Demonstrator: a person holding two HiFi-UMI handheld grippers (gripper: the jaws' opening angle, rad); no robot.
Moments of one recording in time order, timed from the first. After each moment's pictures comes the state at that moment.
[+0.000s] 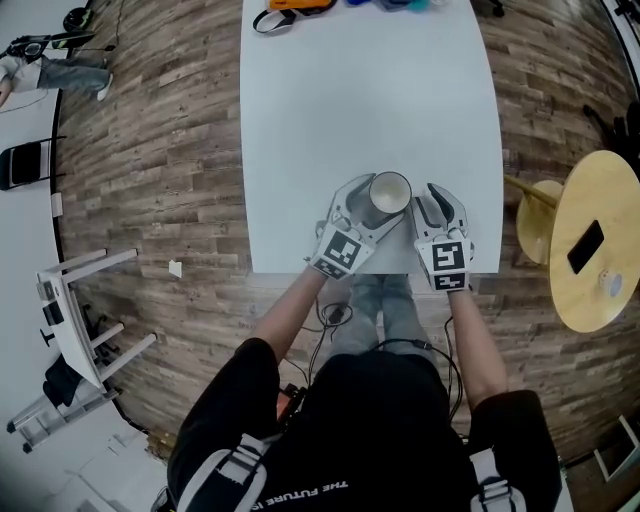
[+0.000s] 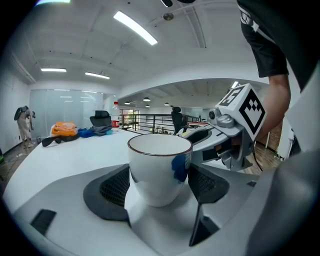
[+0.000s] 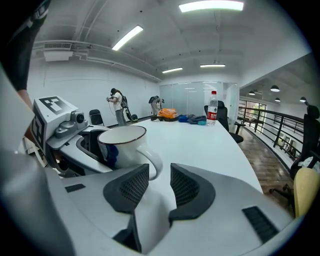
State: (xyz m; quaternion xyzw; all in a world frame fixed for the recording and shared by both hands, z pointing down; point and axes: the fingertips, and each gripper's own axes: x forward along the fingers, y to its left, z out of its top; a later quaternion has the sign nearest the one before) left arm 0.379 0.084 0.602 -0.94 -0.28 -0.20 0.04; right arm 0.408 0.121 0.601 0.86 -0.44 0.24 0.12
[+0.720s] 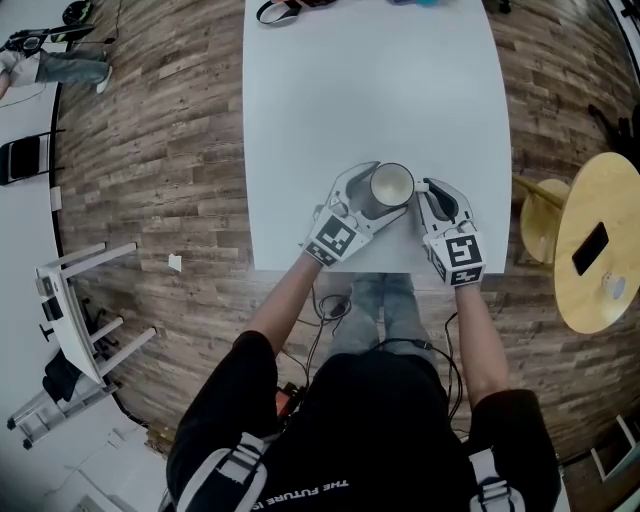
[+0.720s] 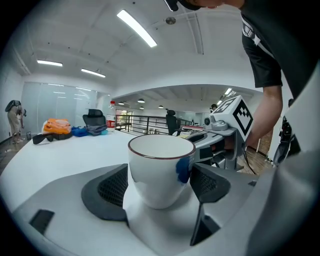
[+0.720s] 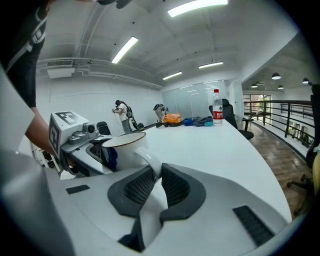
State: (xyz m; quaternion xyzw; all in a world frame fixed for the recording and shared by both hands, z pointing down) left arm 0.389 0.073 0.601 -0.93 -0.32 -0.19 0.02; right arm 0.416 0.107 0.599 0.85 -0.48 0.22 0.05
